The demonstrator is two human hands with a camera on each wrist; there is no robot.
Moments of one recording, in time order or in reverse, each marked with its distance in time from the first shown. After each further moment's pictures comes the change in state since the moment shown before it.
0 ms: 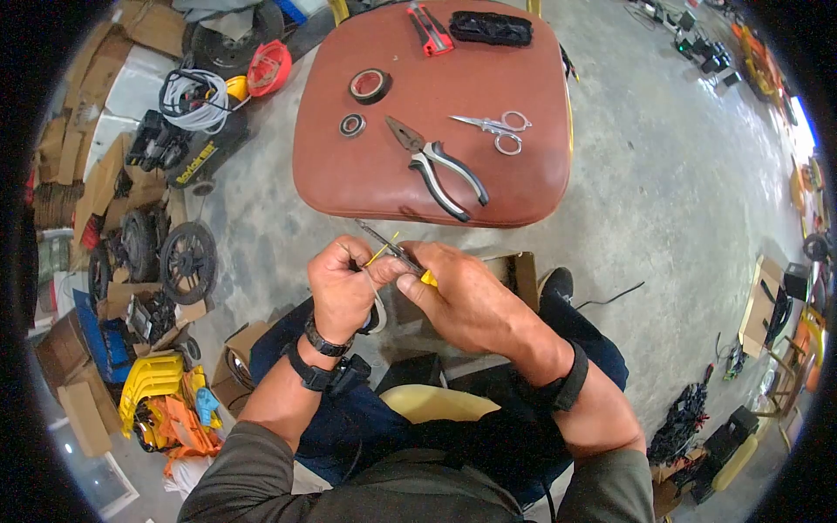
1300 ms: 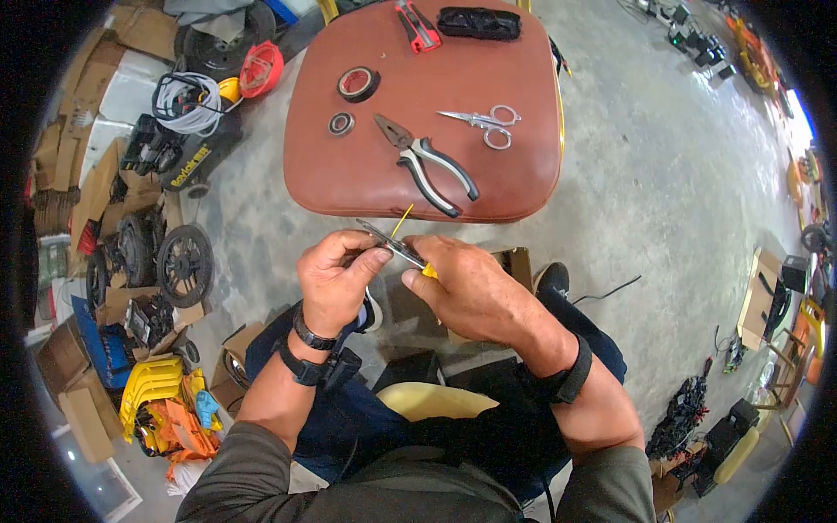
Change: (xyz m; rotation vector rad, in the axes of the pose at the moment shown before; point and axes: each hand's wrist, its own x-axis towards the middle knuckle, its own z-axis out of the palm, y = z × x) left_hand 0.006 0.004 -0.004 -0.006 -0.115 0.047; right_hand -0.001 0.010 -0.011 -0.143 -0.025 0.033
